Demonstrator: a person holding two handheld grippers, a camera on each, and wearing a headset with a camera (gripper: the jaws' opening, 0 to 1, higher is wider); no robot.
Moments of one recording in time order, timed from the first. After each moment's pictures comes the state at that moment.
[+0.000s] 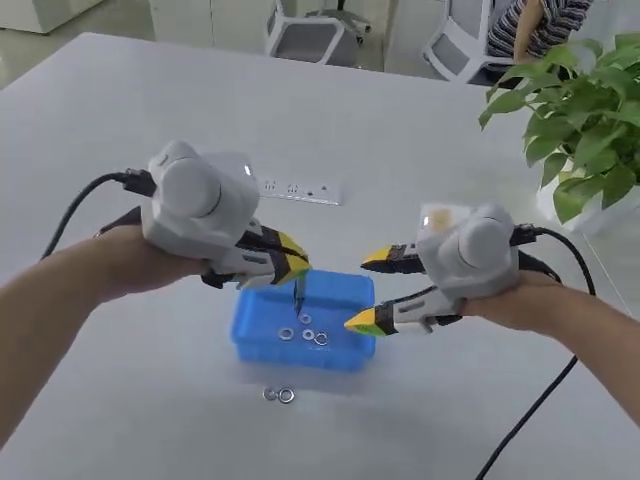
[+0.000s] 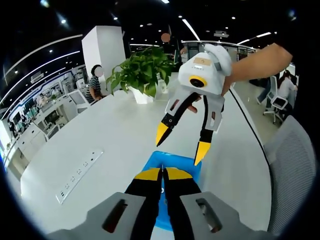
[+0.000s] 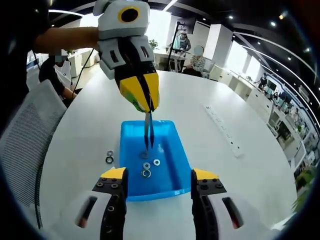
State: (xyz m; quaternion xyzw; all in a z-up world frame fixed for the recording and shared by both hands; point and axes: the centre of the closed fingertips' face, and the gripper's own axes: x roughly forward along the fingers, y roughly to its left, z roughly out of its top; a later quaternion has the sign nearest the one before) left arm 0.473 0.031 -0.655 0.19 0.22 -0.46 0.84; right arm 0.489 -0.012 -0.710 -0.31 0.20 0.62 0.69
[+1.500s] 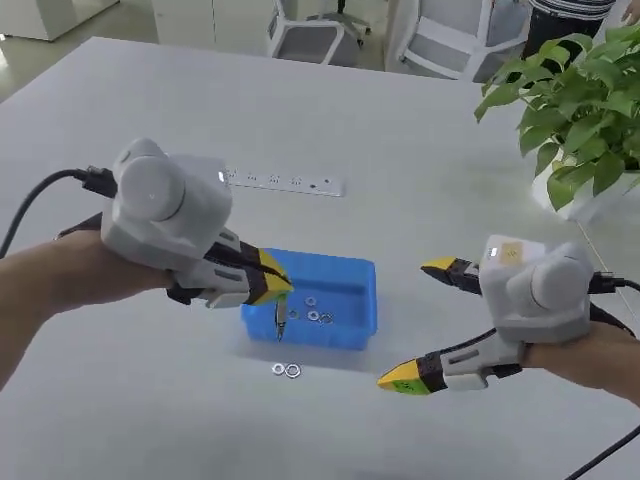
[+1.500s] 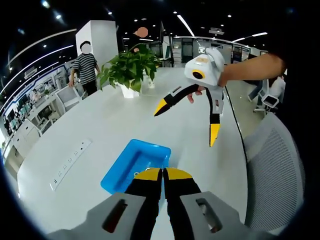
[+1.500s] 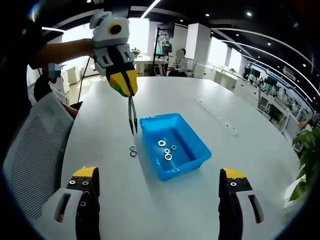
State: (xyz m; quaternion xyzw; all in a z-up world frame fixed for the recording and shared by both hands) left arm 0.407 0.036 -0.653 0.19 0.25 -0.49 0.82; right arm 0.433 -0.059 -0.704 -0.24 0.22 0.59 0.74
